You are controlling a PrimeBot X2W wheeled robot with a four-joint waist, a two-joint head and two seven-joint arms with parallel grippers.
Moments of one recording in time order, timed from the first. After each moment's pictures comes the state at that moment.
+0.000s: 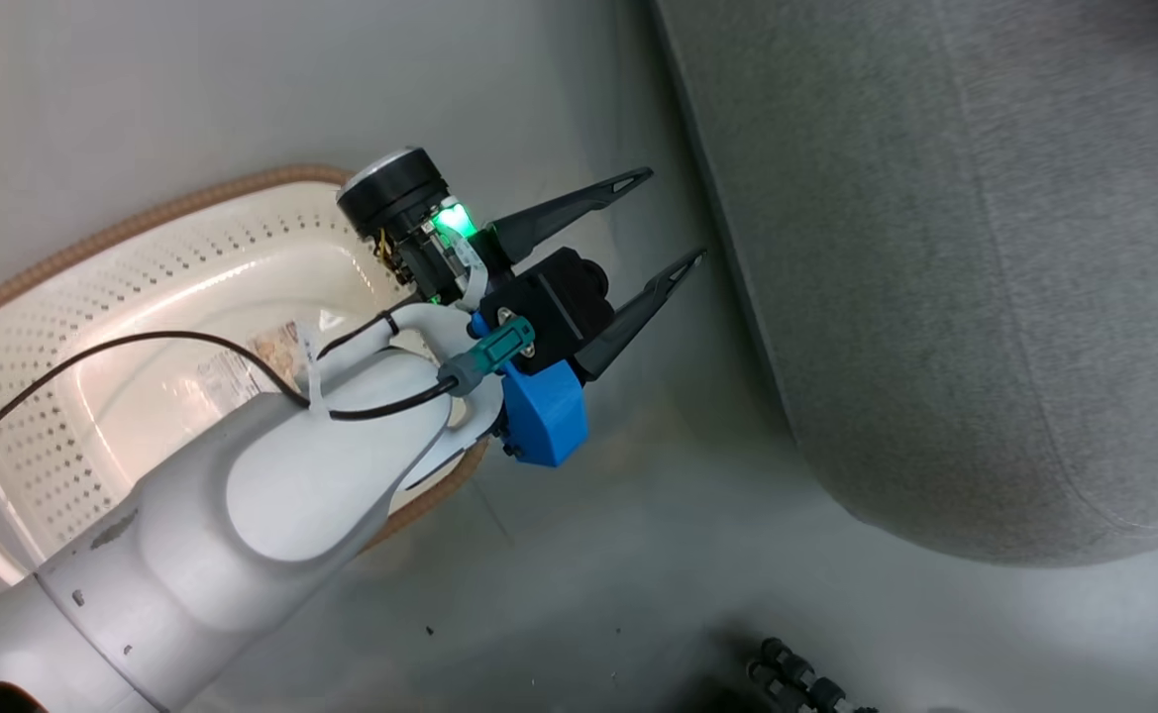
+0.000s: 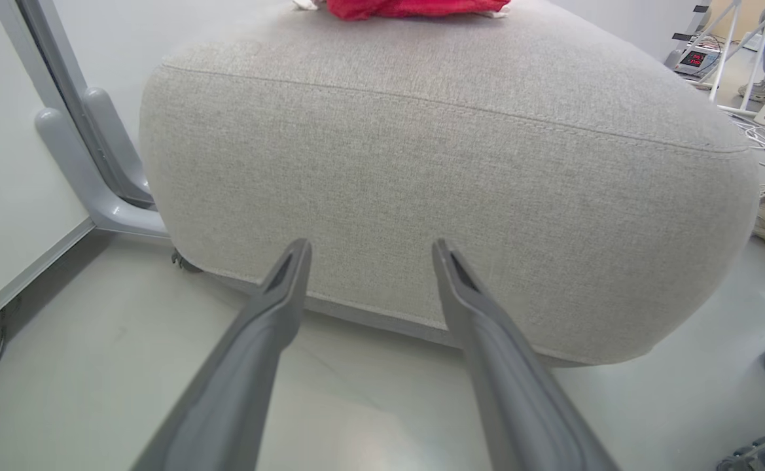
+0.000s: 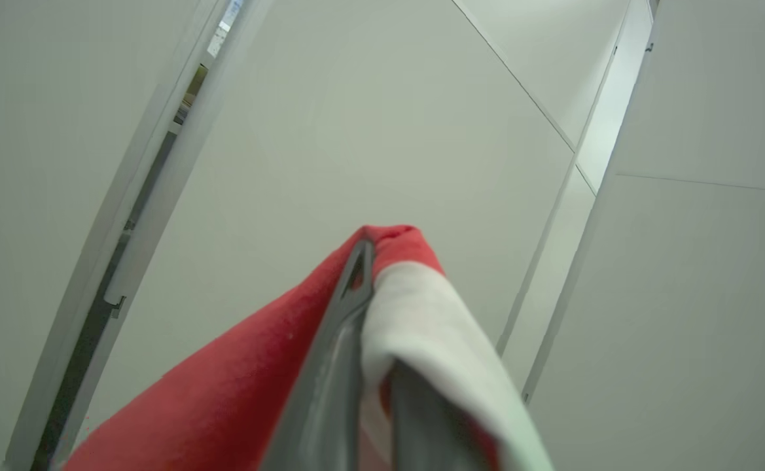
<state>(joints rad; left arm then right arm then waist) -1.09 0.31 -1.13 0.38 -0.40 -0.06 -0.15 -1.05 -0.51 -0.44 0.21 0.10 0.13 -0.26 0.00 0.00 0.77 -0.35</state>
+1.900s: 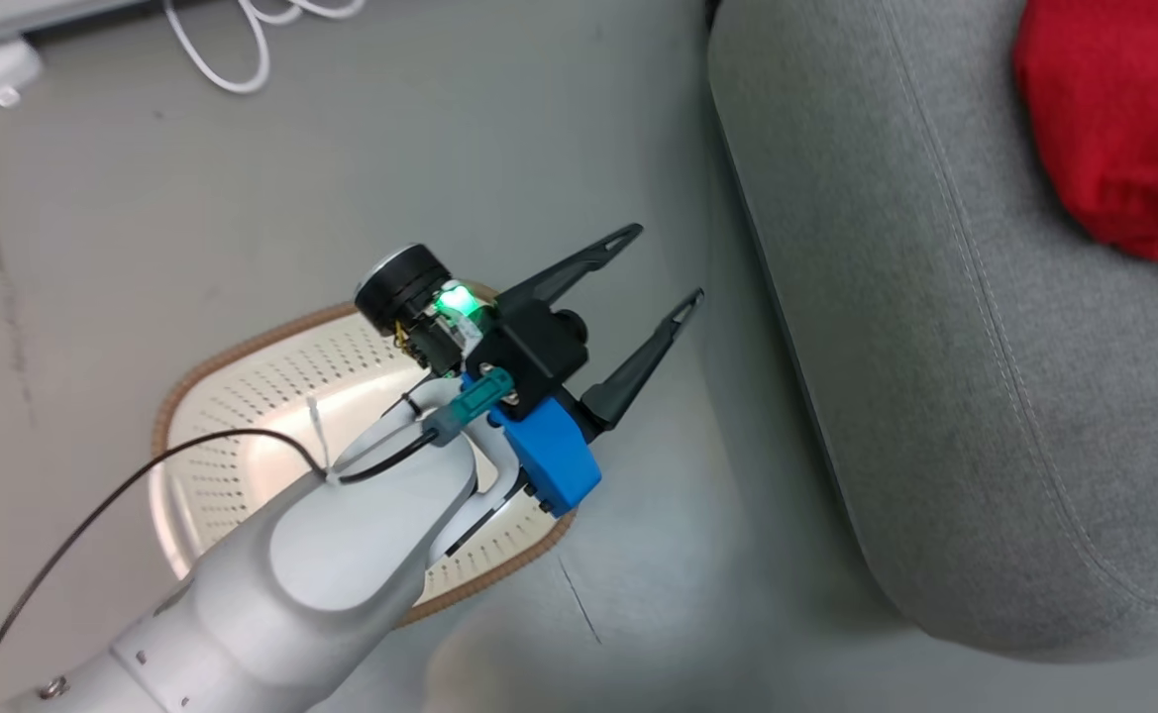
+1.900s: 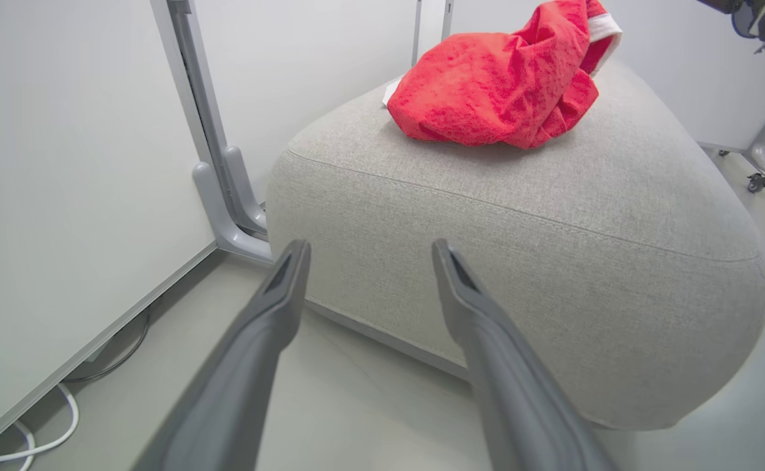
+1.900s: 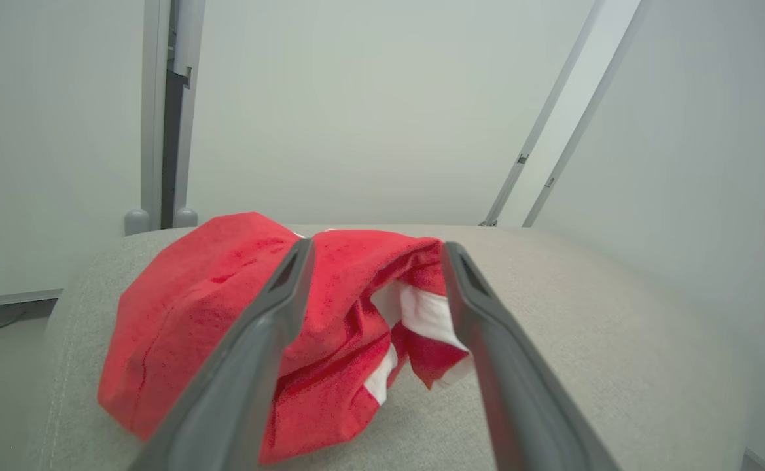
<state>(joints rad) -0.95 0.23 -1.08 0.46 -0.49 -0.01 -0.26 -0.38 -0.29 -0.51 0.20 0.02 0.13 -0.26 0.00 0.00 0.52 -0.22</state>
